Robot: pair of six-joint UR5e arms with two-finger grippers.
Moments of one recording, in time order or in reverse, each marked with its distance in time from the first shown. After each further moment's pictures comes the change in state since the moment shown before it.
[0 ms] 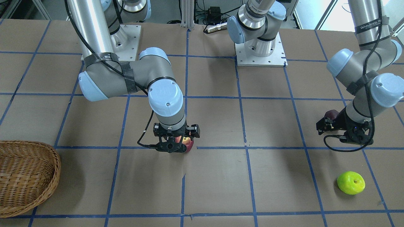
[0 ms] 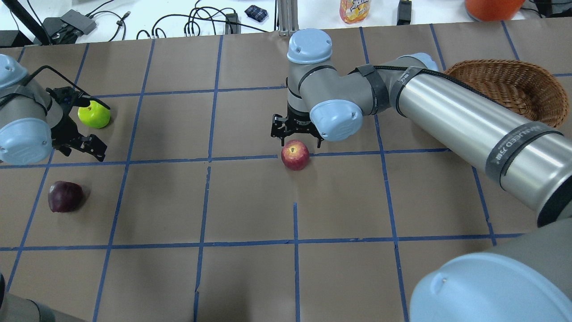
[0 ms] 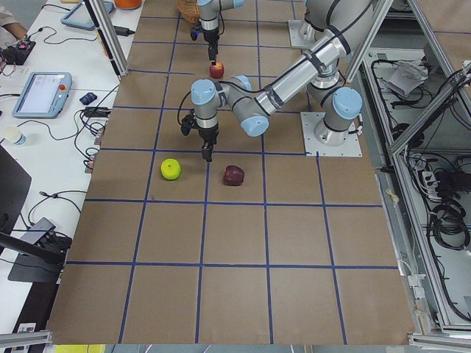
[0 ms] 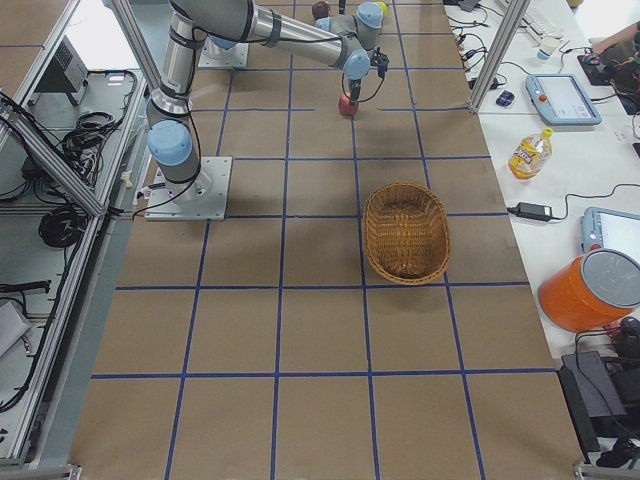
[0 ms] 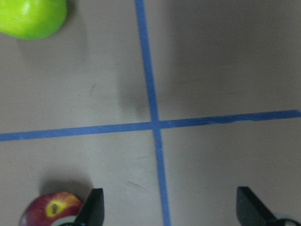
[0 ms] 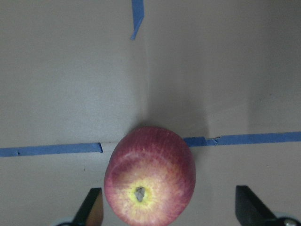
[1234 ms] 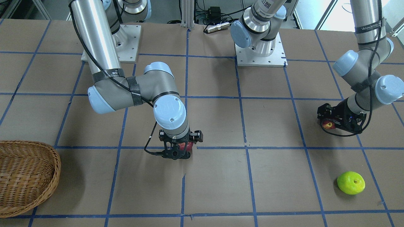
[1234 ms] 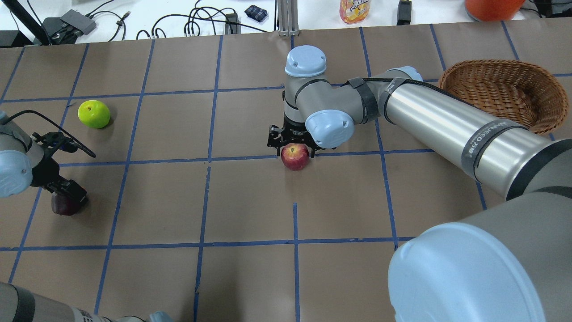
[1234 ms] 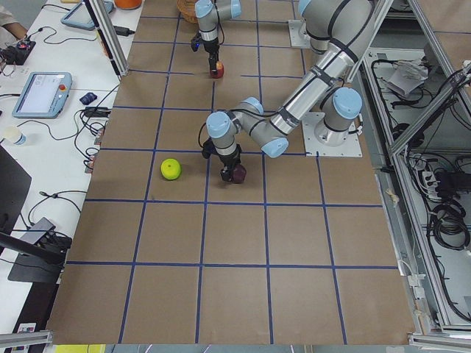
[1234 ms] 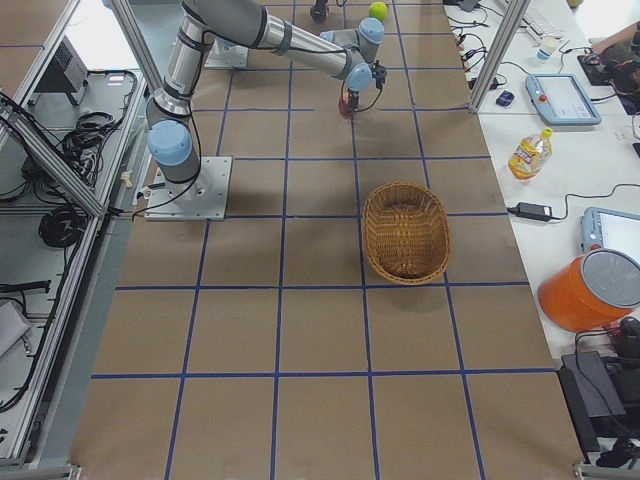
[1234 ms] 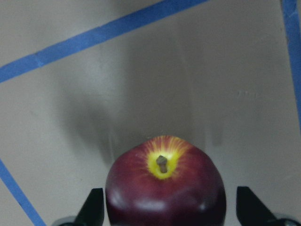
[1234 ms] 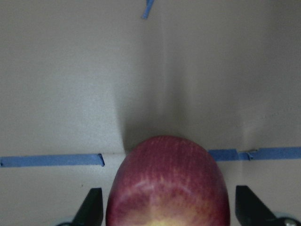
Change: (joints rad) left arm 0.141 -0.018 -0.111 -0.028 -0.007 0.260; right arm 0.006 0.072 0.001 -0.037 0.040 -0.005
